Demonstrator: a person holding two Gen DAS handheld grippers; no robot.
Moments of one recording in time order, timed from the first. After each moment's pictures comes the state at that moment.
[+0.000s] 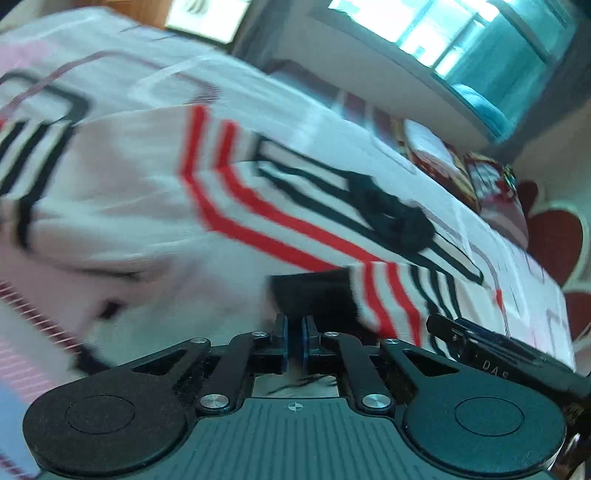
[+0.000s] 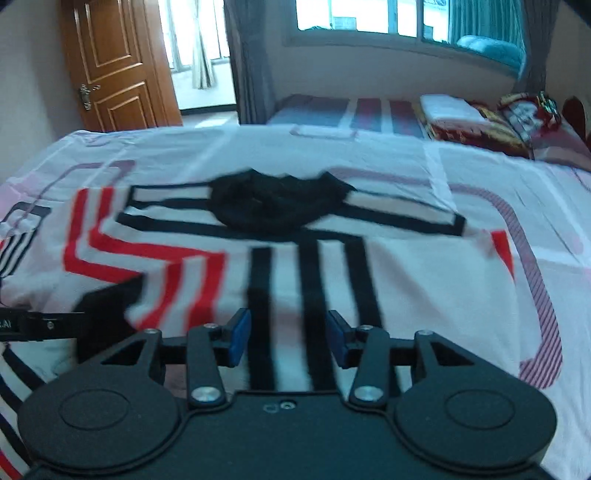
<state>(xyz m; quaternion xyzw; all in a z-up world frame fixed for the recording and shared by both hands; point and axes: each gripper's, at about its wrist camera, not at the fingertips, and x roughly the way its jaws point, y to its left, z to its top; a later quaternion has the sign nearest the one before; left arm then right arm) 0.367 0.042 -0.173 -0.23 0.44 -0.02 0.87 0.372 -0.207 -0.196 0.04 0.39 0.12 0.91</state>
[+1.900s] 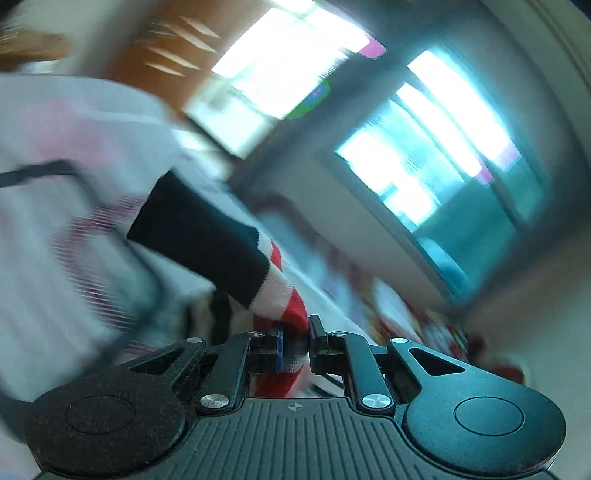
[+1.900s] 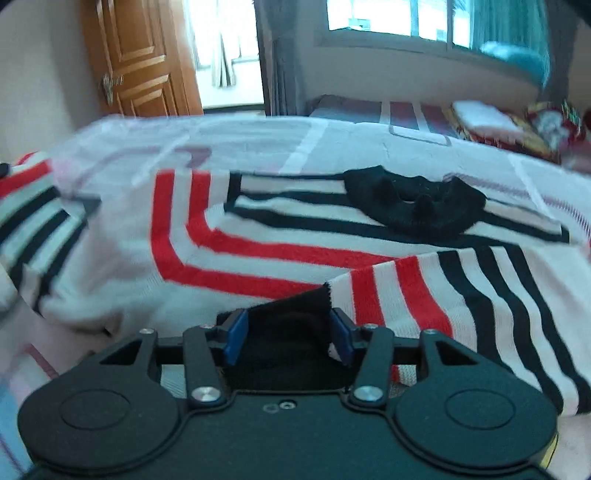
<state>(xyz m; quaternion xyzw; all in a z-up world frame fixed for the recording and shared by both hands) 0.381 0.210 -0.126 -0.35 0.22 -0.05 0.91 0.372 -0.083 -0.198 0.06 0.39 0.13 0.91</state>
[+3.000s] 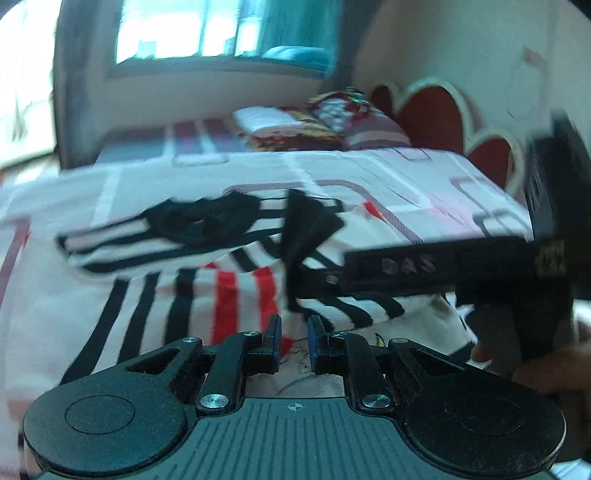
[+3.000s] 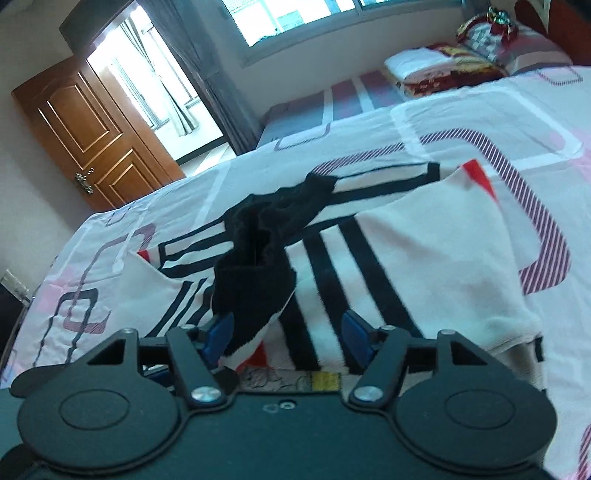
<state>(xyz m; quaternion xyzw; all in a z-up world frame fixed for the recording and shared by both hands) 0.358 -0.080 -0.132 0.00 0.35 -0.25 0.90 0.338 -0.257 -0.184 0.24 0.40 0.11 0.88</state>
